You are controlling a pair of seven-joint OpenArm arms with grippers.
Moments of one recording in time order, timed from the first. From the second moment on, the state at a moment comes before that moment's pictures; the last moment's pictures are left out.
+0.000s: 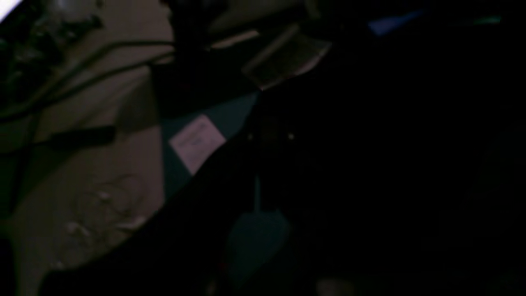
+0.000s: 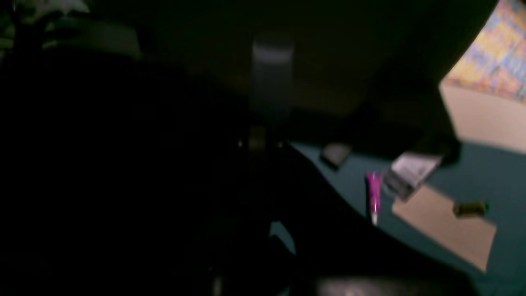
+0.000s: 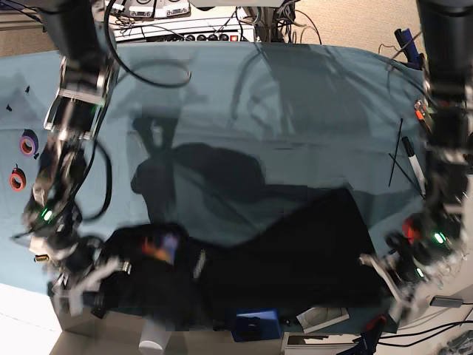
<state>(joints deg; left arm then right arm) -35.0 -27.9 10.1 75.0 -24.2 -15.2 39.5 31.7 17.8 10.0 86.4 18.0 20.3 -47.7</state>
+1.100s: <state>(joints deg) -3.8 -27.5 10.1 91.5 -30.7 -15.8 59.7 9.6 20.9 23.5 86.4 34.2 22.4 -68.4</state>
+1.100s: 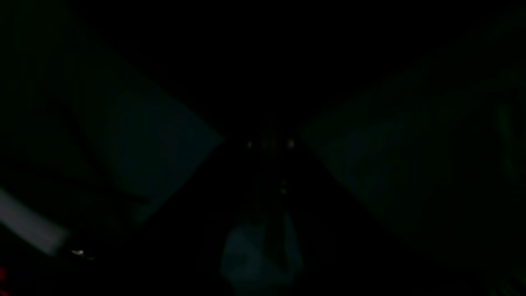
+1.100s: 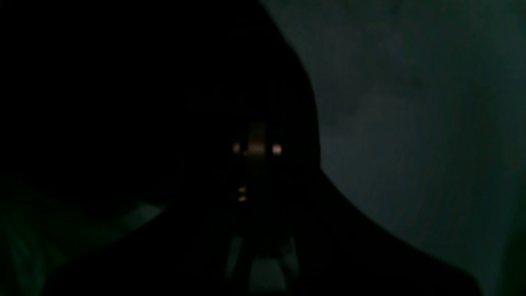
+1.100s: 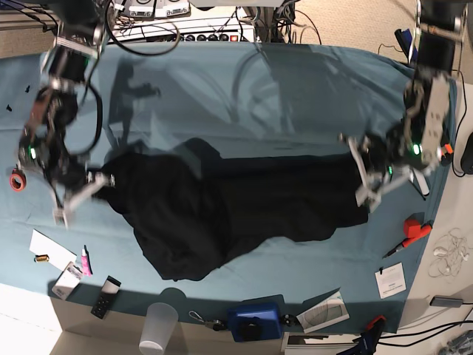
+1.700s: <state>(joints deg) -2.4 -27.6 10.0 100.4 -21.9 -12.0 61.4 7.4 22.2 25.2 92.9 40.4 29.8 -73.6</state>
